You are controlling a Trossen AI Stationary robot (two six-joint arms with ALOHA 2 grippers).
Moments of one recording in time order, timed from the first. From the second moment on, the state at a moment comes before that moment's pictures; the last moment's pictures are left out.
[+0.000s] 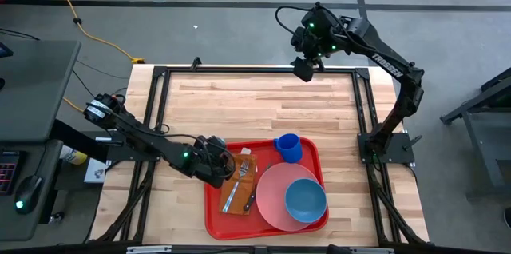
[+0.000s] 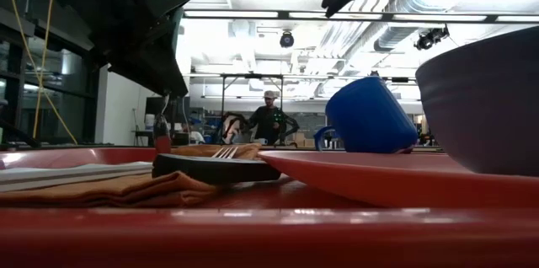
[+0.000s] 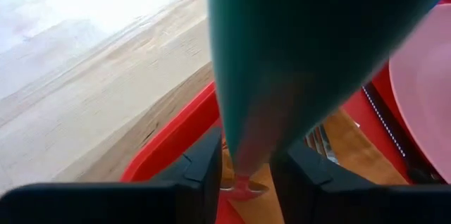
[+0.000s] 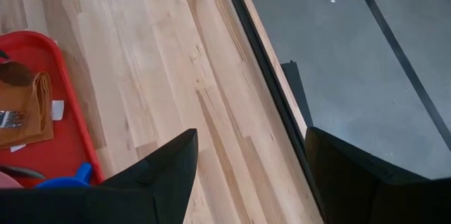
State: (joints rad) left arm -0.46 1.52 0.90 -0.52 -0.72 -1.16; right arm -0.54 1.67 2.05 -1.26 -0.03 -0.20
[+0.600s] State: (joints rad) left arm -0.46 1.52 0.90 -0.52 -0.77 -1.12; right arm -0.54 1.67 2.05 -1.26 -0.04 -0.23
